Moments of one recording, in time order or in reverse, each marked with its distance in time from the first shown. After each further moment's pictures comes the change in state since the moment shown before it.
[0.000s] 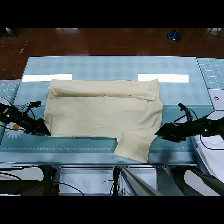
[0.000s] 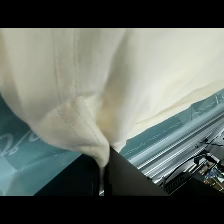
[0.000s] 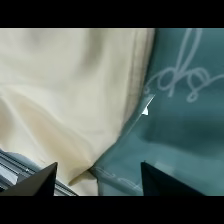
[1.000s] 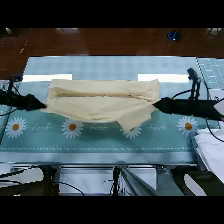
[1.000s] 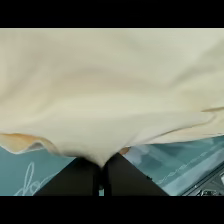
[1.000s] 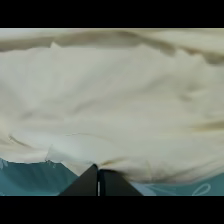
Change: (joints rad) left arm -0.005 0.154 0.234 -0.335 0.037 0.047; right arm 0.325 0.263 0.281 0.018 -0.312 0.246
